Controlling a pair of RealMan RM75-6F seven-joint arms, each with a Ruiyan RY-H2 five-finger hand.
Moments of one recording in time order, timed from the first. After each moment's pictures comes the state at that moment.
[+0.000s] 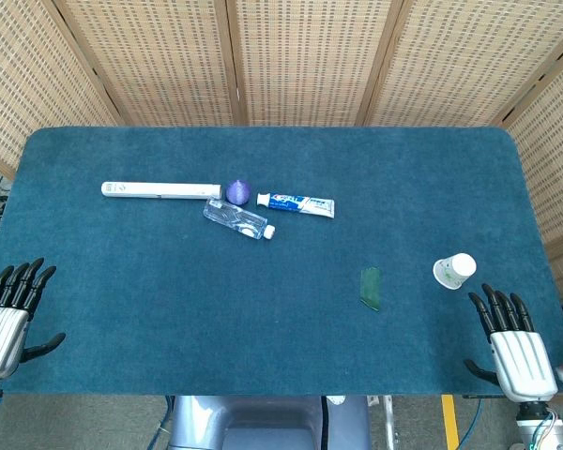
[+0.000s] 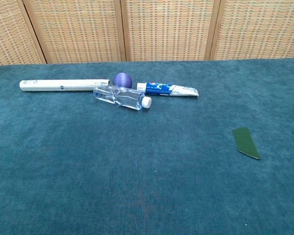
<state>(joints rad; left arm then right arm) -0.07 -1.13 0.00 -1.67 1.60 1.54 0.14 0.02 -1.13 0.00 -1.76 -1.57 1.49 -0.26</state>
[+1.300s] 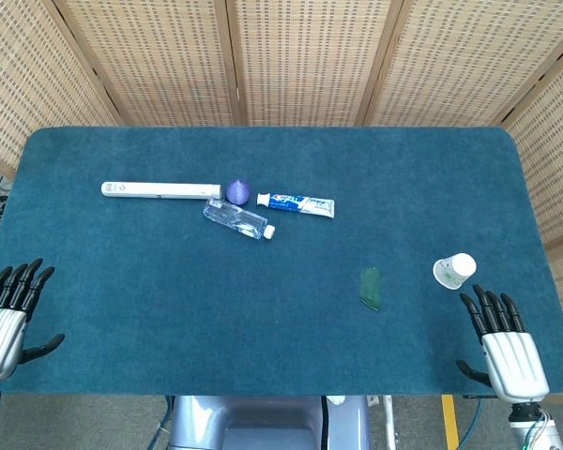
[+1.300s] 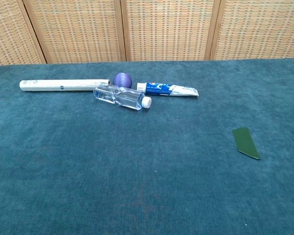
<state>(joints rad) -0.07 -1.12 0.00 -1.68 1.61 1.54 0.12 0.02 -1.15 -0.01 -1.77 -1.61 1.50 -0.28</state>
